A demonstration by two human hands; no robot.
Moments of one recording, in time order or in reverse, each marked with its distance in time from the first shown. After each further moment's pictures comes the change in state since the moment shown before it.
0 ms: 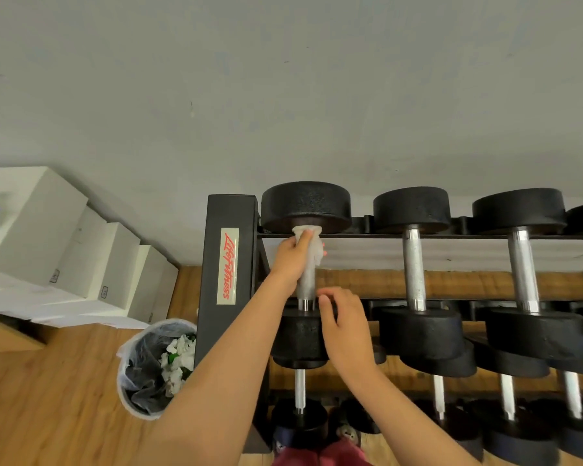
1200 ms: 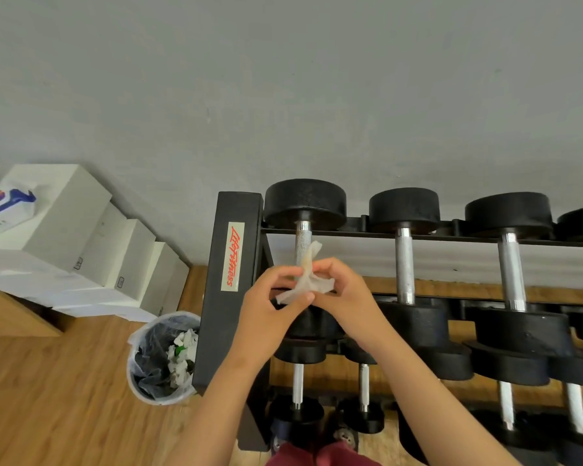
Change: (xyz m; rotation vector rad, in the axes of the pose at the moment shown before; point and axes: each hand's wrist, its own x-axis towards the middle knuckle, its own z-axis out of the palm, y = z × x) left_hand -0.163 -0.020 -0.030 0.244 0.059 0.513; right_hand 0.003 -0.036 -0.066 0.529 -0.391 -0.080
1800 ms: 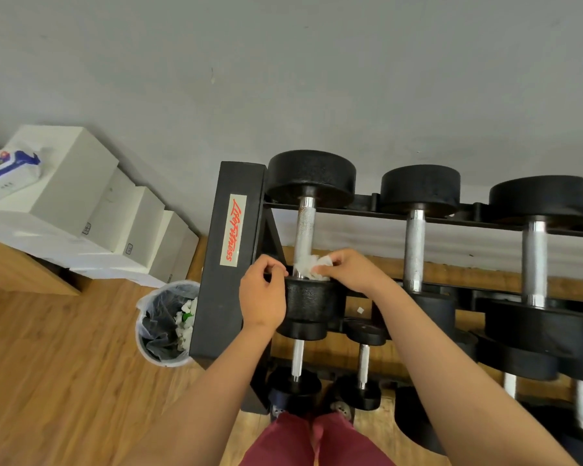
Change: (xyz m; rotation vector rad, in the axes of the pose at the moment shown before) left_hand 0.026 -0.069 0.033 0.159 0.373 -0.210; right_hand 0.057 0.046 -0.035 -0.395 -0.241 0.417
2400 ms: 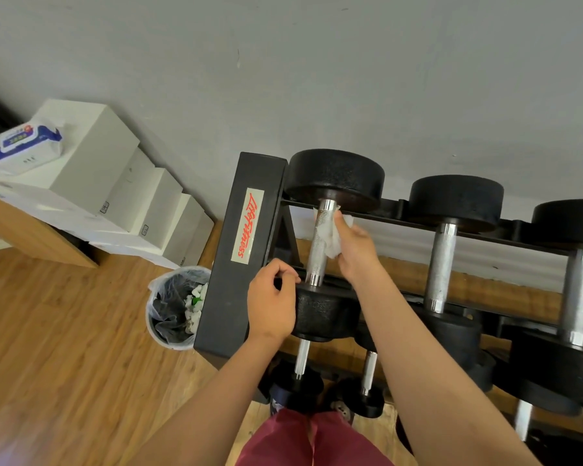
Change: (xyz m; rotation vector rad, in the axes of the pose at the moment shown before) left_hand 0.002 -0.001 0.002 0.001 0.029 -0.006; right_hand 0.061 -0.036 0.015 0.897 0.313 0.254
